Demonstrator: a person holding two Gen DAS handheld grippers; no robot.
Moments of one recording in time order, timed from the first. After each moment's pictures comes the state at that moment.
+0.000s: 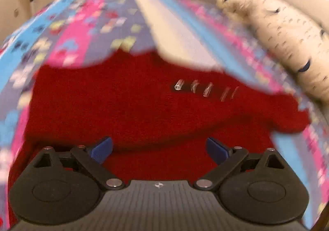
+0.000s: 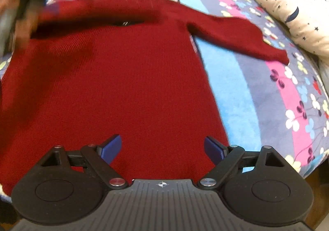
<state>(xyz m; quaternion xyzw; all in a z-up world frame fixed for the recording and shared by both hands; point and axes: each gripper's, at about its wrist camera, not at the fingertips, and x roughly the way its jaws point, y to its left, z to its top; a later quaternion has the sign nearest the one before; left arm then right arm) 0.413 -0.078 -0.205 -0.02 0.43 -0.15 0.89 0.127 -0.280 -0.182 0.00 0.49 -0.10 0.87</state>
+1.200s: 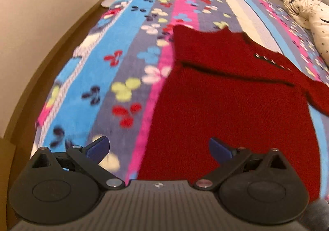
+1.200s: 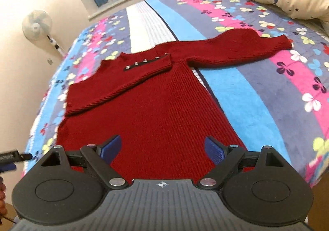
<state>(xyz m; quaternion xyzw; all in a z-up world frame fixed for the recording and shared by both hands) 0.191 0.070 -0.113 -0.02 0.49 0.03 0.87 0.065 -0.318 -0.112 0.21 0.38 -0.06 0.90</state>
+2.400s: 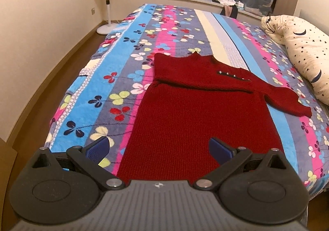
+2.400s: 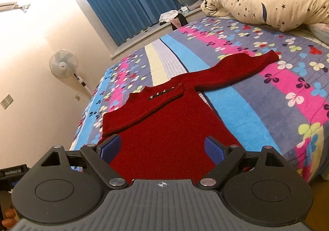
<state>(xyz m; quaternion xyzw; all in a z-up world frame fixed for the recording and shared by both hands) 0.067 0.029 -0.024 -0.02 0.42 0.01 0.91 -0.062 -0.339 -0.068 0.27 0.26 -0.03 0.93</state>
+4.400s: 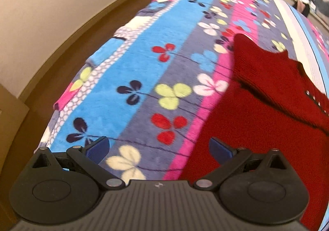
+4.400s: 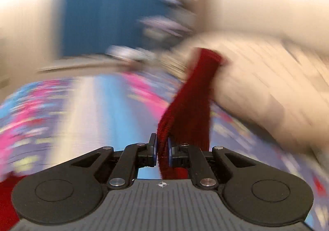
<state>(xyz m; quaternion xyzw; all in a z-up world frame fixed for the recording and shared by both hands) 0.261 0.144 -0.146 -0.11 0.52 0.16 0.83 0.405 -0.339 -0.105 -0.04 0.16 -0.12 0.98</state>
